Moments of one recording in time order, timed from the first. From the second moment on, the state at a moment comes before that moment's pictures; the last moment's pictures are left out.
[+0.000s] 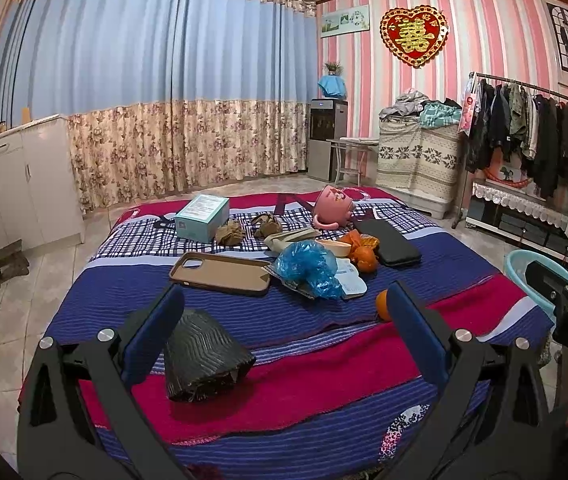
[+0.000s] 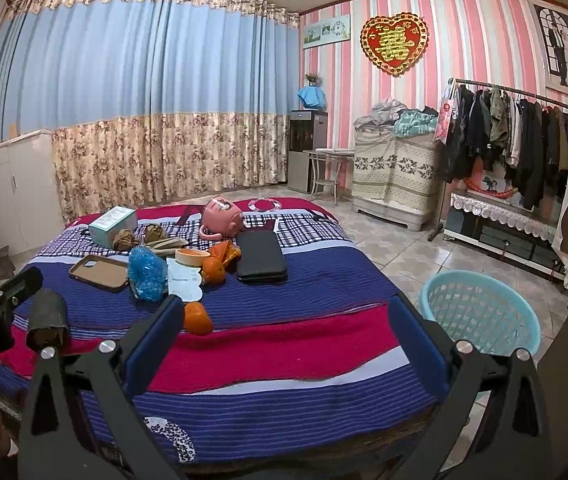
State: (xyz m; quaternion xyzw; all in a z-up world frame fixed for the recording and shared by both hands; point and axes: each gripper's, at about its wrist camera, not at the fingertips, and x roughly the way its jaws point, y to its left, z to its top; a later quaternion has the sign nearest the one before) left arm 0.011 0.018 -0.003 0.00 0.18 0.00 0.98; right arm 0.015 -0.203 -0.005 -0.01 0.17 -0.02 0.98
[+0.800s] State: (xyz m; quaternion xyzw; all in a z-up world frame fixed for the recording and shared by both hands) left arm 0.009 0.017 -0.001 -0.01 0.18 0.00 0.98; right arm 0.017 -0.203 -0.004 -0.01 0.17 -0.01 0.98
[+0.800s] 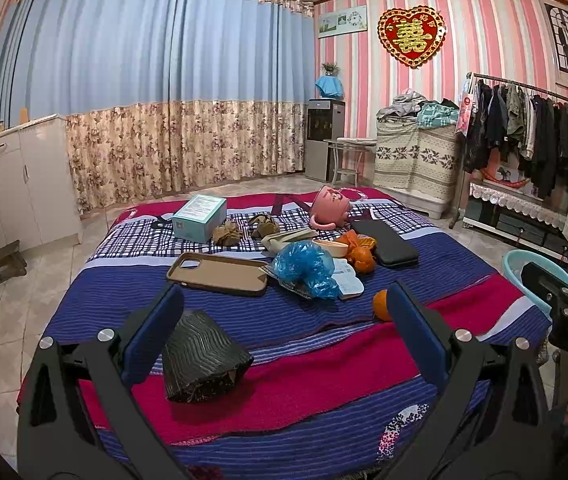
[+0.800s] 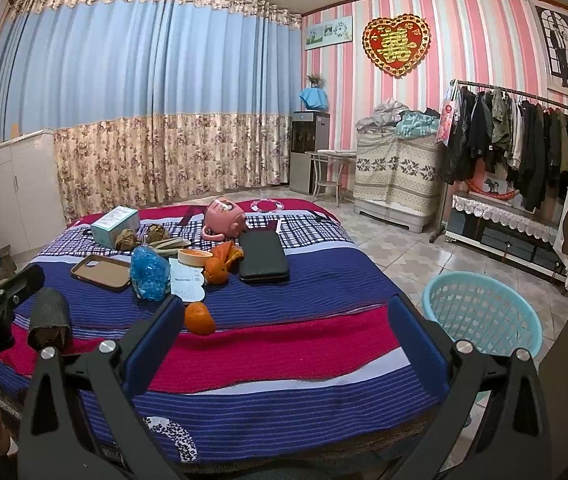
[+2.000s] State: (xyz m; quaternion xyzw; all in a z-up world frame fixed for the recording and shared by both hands) left arm 0.014 0.023 -0.007 -0.01 0.19 0.01 0.98; right arm 0.019 -0.201 -0.010 -0.01 0.16 -0.01 0.99
